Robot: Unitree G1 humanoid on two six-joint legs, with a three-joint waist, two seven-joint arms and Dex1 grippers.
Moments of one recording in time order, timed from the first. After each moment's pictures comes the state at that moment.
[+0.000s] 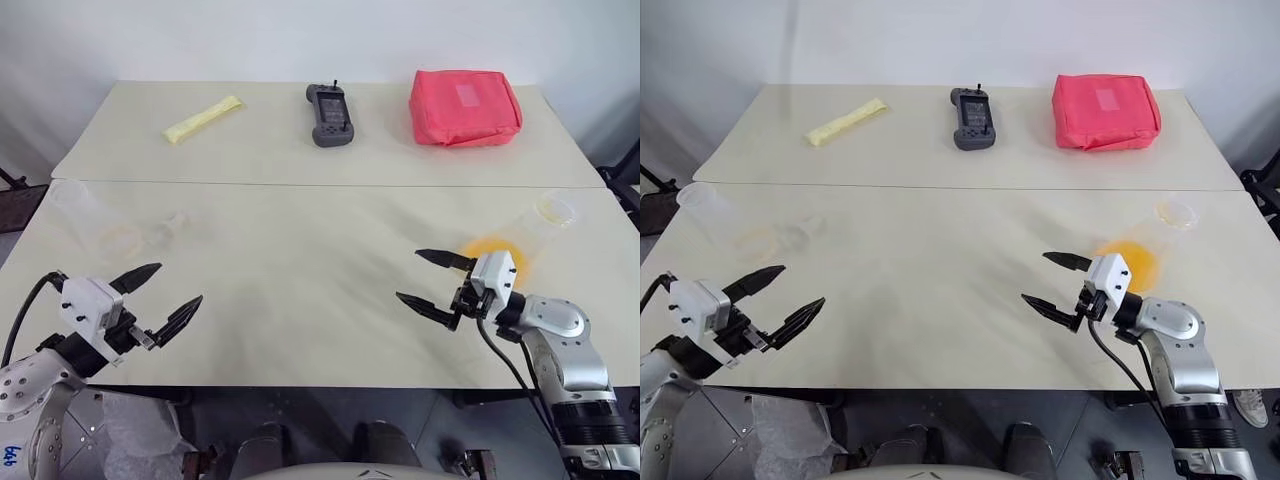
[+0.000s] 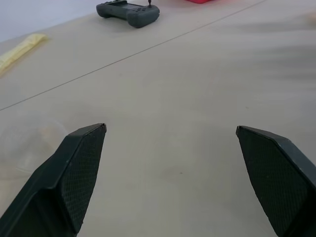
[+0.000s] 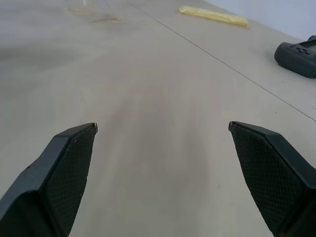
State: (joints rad) left arm 0.25 0.61 0.49 -0.39 -0.47 0.17 -0.70; right arm -0.22 -0.58 -0.08 0.04 0.39 -0.06 1.06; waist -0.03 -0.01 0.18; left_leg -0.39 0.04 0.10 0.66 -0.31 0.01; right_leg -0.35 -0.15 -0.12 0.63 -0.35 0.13
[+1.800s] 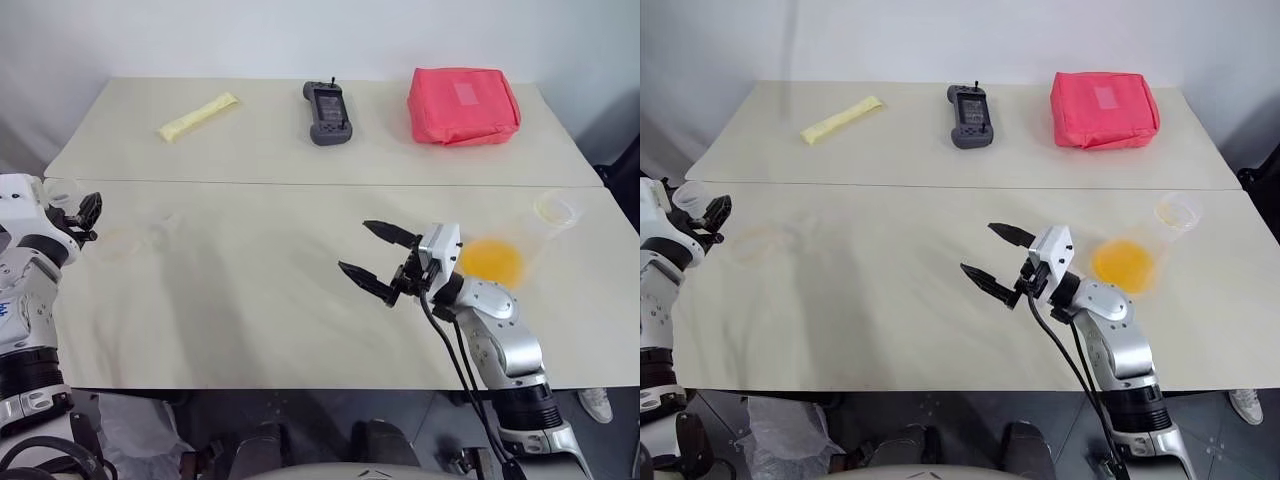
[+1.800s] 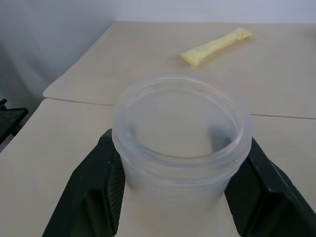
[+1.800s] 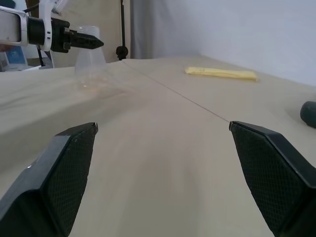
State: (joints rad) left arm -0.43 0.74 0.53 0.29 -0.40 0.38 -0.29; right arm -0.30 -0.35 0.04 -0.13 0.40 0.09 0.86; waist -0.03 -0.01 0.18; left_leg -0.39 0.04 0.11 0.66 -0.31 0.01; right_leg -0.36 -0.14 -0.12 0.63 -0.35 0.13
